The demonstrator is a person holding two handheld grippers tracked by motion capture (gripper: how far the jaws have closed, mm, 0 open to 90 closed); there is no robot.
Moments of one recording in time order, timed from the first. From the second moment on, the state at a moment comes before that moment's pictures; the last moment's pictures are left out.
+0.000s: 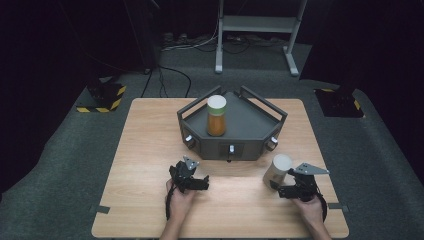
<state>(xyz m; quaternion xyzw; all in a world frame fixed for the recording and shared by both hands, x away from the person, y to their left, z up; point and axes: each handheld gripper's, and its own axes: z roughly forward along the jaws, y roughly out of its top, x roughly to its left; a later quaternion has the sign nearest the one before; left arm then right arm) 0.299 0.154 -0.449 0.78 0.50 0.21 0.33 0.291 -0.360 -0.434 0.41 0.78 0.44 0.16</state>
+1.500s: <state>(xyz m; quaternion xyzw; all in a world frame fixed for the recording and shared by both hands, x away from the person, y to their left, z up) 0.299 0.153 -0.448 0.78 0.50 0.21 0.33 0.288 -0.348 -0.428 0.39 0.77 0.46 0.20</state>
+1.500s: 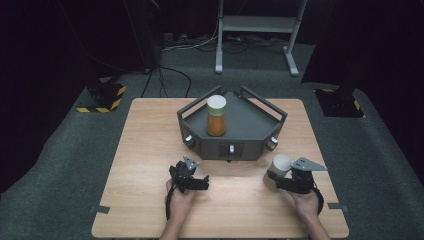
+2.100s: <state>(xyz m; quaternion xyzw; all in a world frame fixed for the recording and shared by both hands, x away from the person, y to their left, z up) 0.299 0.154 -0.449 0.78 0.50 0.21 0.33 0.291 -0.353 -0.419 0.38 0.77 0.47 0.19</state>
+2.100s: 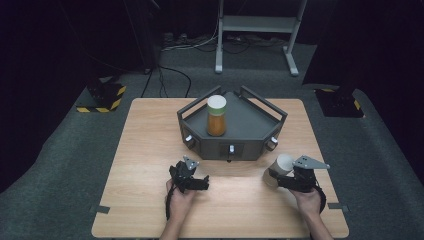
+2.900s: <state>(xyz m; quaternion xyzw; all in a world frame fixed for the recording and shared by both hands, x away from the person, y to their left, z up) 0.299 0.154 -0.449 0.78 0.50 0.21 0.33 0.304 -0.351 -0.363 0.36 0.78 0.48 0.19</state>
